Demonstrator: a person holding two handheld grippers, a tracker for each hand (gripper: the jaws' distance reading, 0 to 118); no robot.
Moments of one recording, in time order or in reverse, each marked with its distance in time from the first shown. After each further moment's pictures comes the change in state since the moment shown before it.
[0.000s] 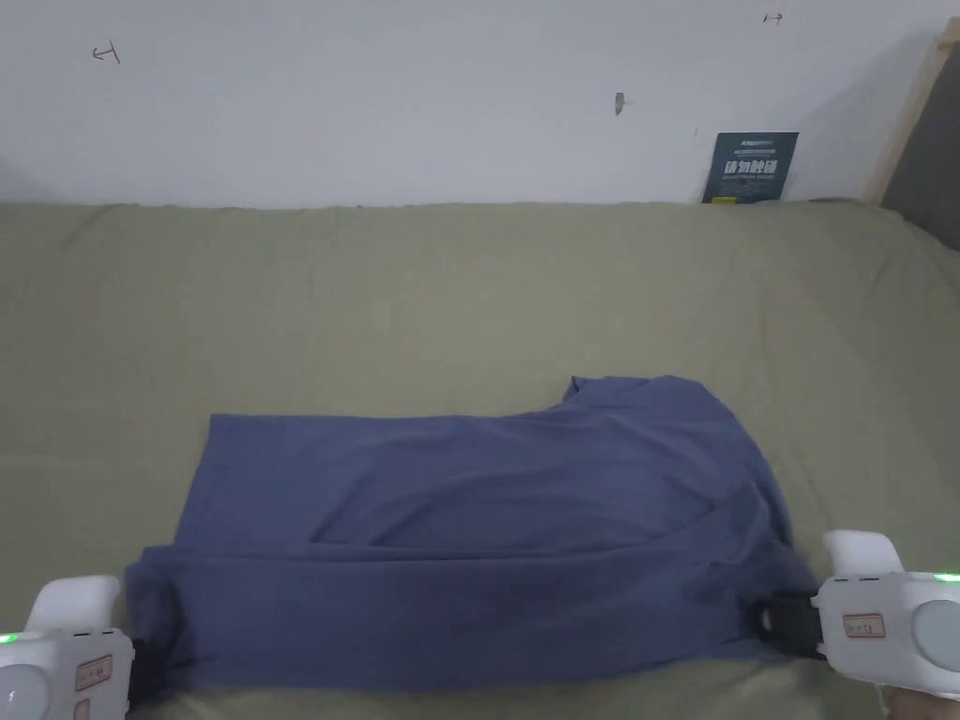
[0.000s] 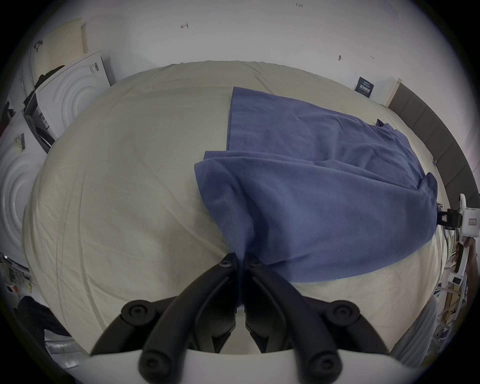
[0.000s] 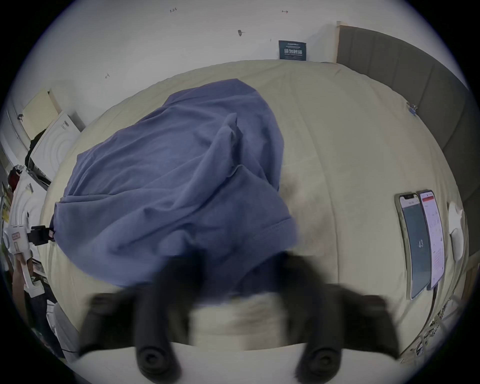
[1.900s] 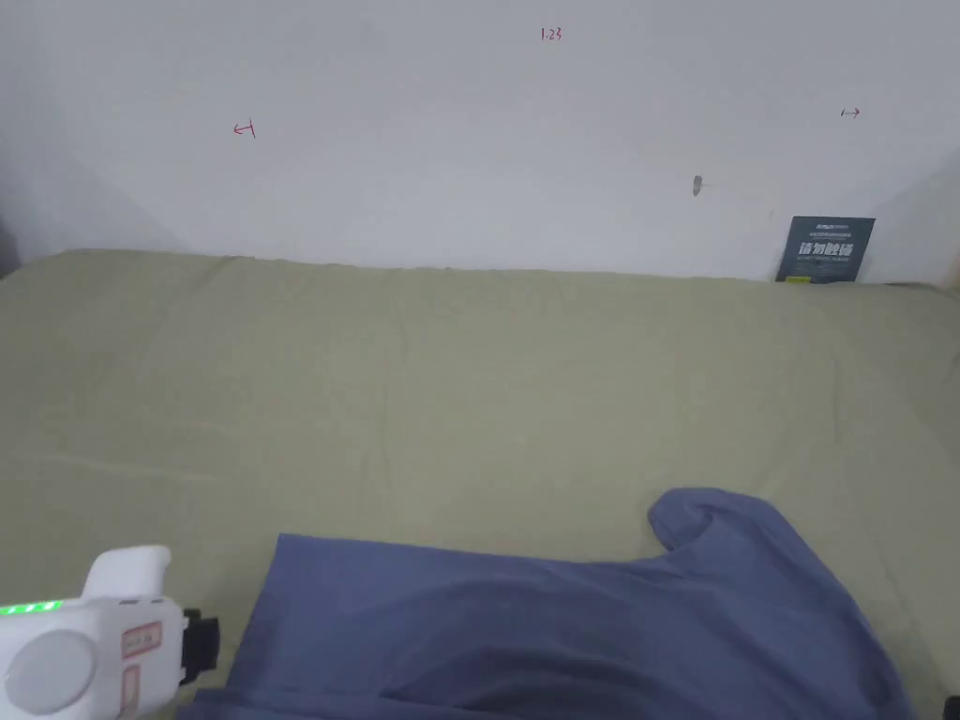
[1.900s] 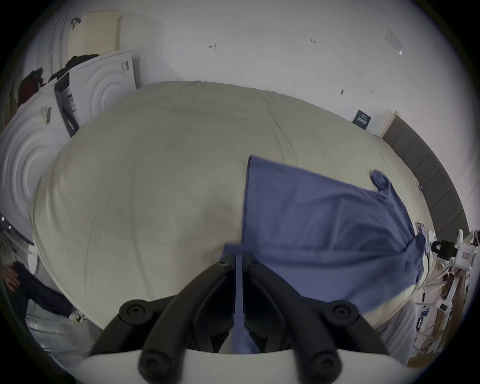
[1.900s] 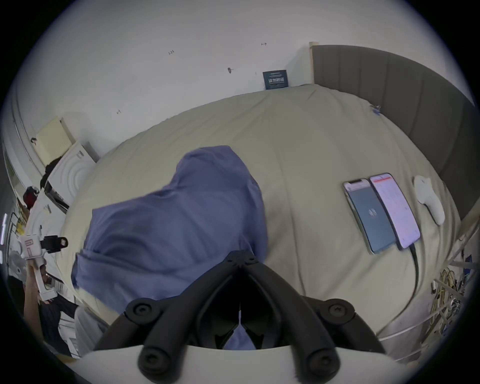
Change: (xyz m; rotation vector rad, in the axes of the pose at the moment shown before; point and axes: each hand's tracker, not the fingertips) left arm -0.027 0.008 0.063 0.147 -0.069 0.101; right arm 0.040 -0.047 0.121 0.202 -0.030 -0.242
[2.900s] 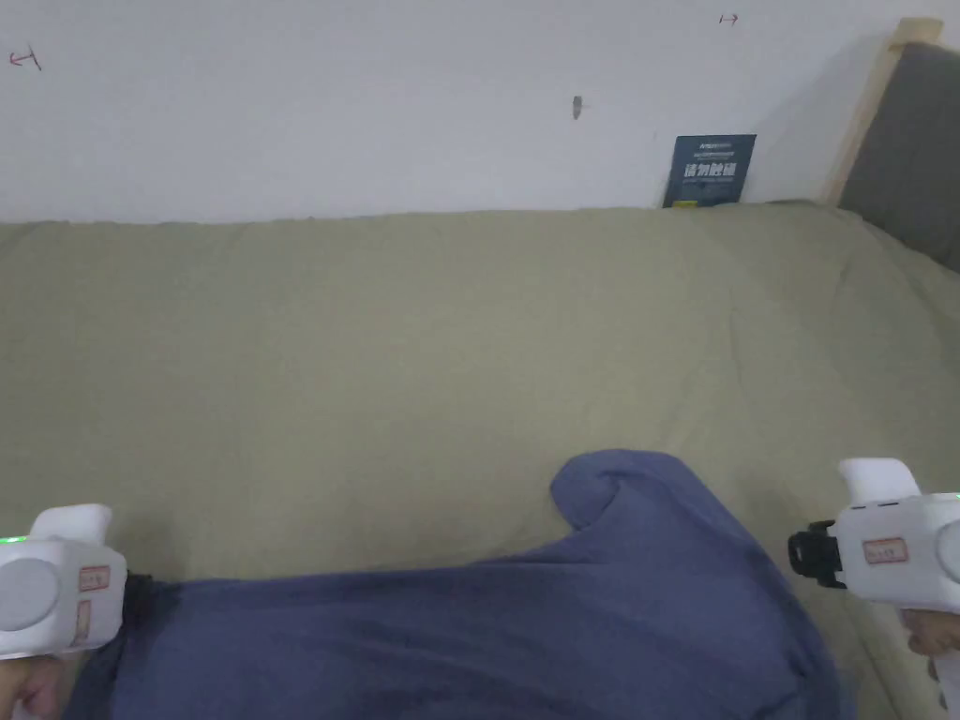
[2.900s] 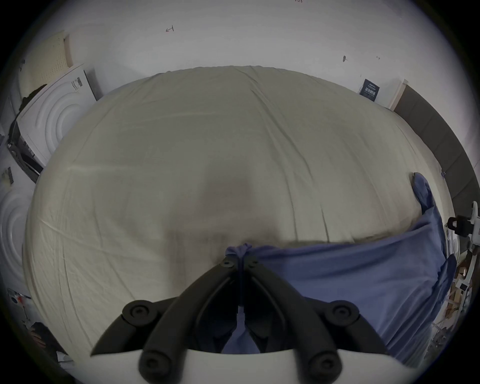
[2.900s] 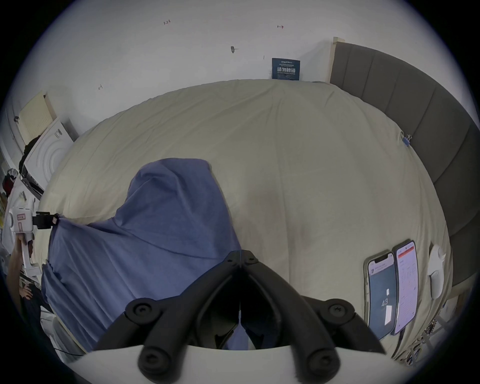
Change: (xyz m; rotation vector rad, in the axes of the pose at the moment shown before) left arm 0.046 0.086 -0.151 -0.146 0.070 -0.156; right arm -0.035 0.093 -0.141 -0.113 -0.077 0.169
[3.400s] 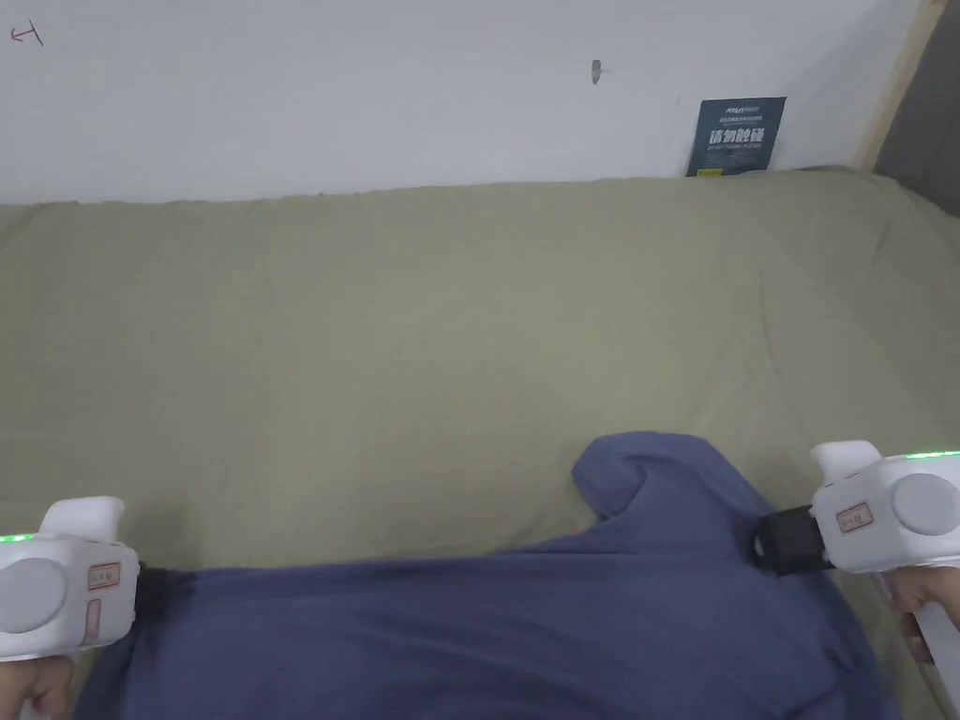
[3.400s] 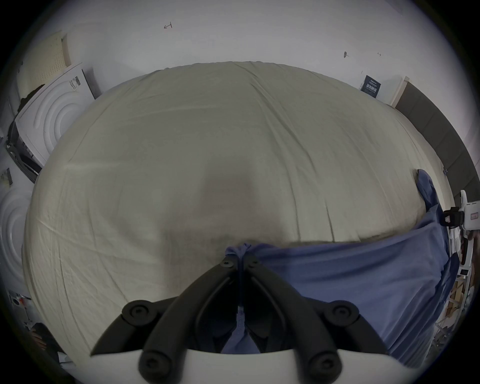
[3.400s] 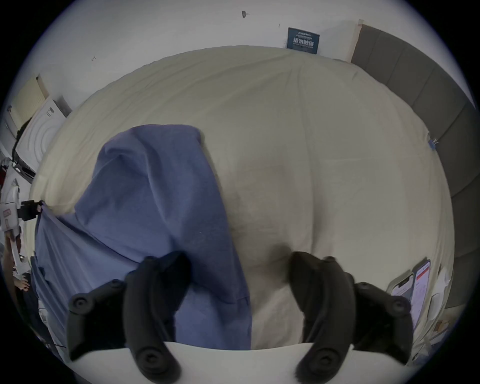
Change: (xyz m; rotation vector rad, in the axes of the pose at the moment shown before) left arm 0.000 -0.009 0.002 0.000 0.000 -0.015; right arm -0.021 0.012 -0.047 -0.151 0.018 0.154
